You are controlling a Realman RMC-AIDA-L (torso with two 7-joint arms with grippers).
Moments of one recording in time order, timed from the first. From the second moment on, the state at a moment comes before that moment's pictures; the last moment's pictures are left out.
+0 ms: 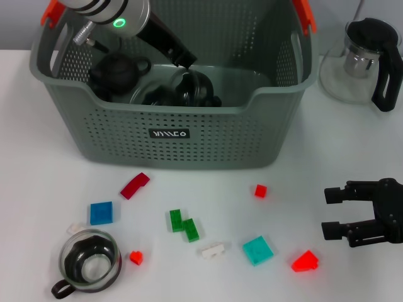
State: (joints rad) left arm -0.99 -2.09 1.12 0.97 2.71 1.16 -2.36; right arm 0.46 2.02 -0.73 -0.82 -2.11 -1.85 1.63
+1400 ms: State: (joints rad) left arm -0.59 -2.00 0.72 1.12 2.29 2.03 -1.90; right arm 0.50 2.02 -0.72 -0.82 -2.11 -1.84 1.63
